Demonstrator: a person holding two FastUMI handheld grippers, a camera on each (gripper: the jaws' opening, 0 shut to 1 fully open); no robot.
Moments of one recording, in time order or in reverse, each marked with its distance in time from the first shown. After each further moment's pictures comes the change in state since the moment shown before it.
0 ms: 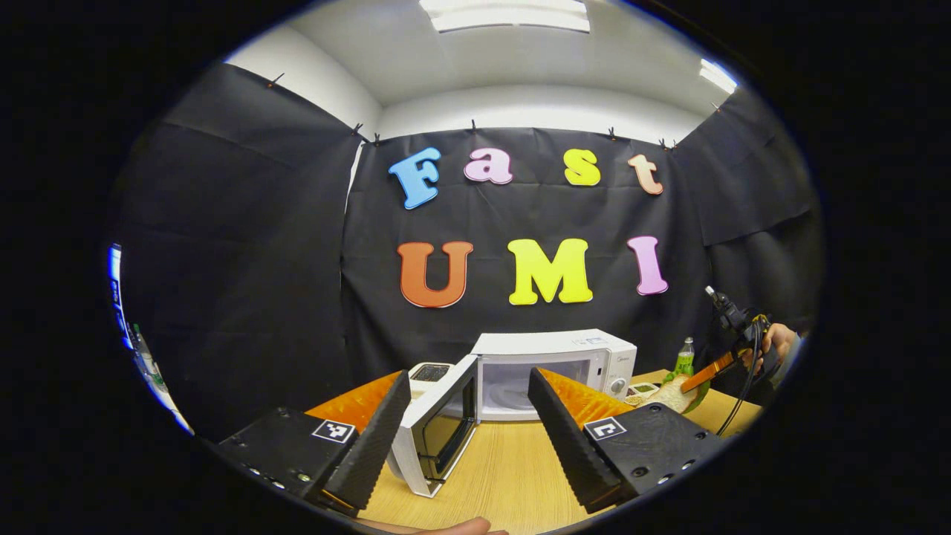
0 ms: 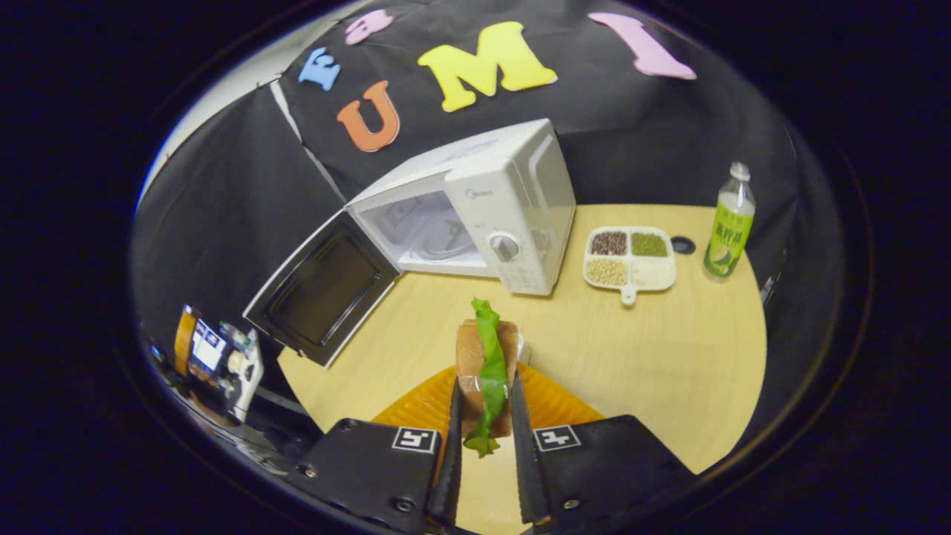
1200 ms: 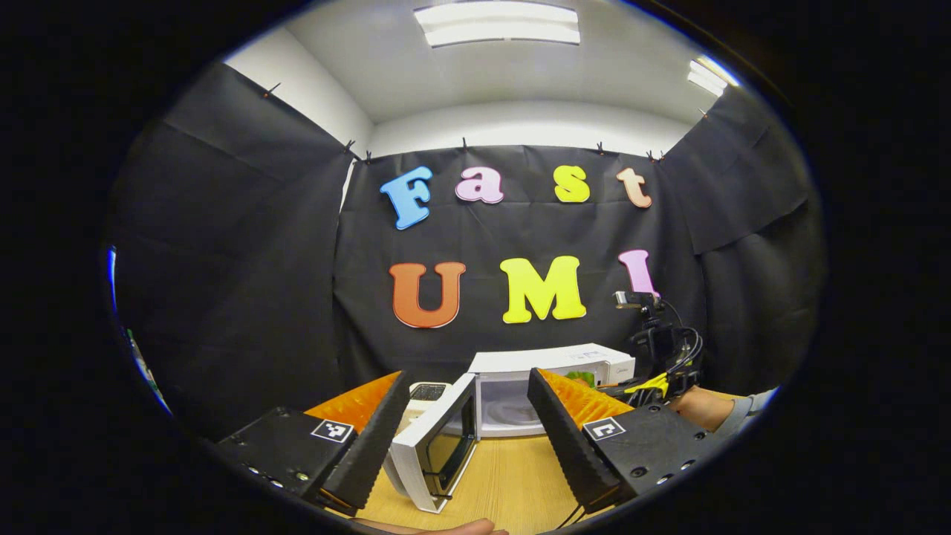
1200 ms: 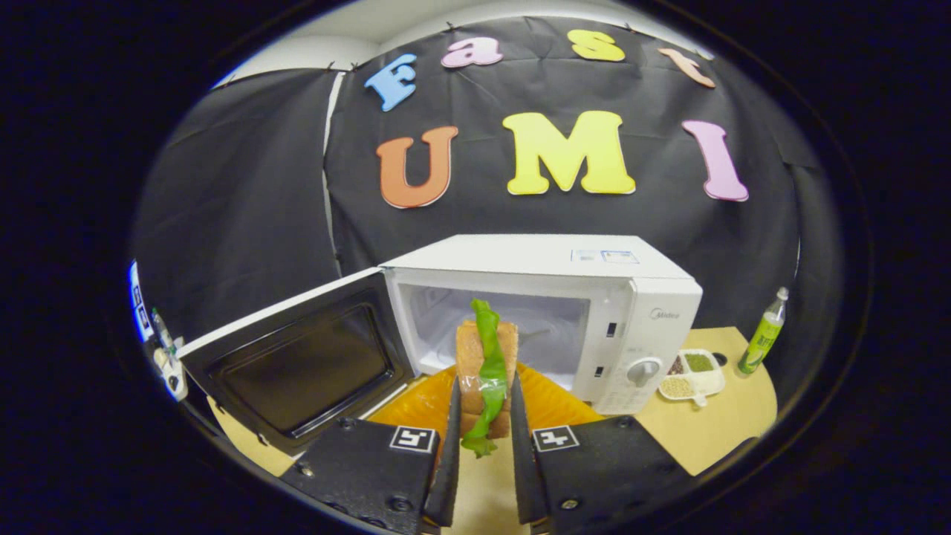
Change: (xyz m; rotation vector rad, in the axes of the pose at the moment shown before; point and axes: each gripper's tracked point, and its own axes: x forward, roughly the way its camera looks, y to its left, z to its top) left arm 0.009 0.005 0.011 0.029 -0.103 -0.046; right arm 0.151 0.177 0.099 -0.076 -0.445 -0.169
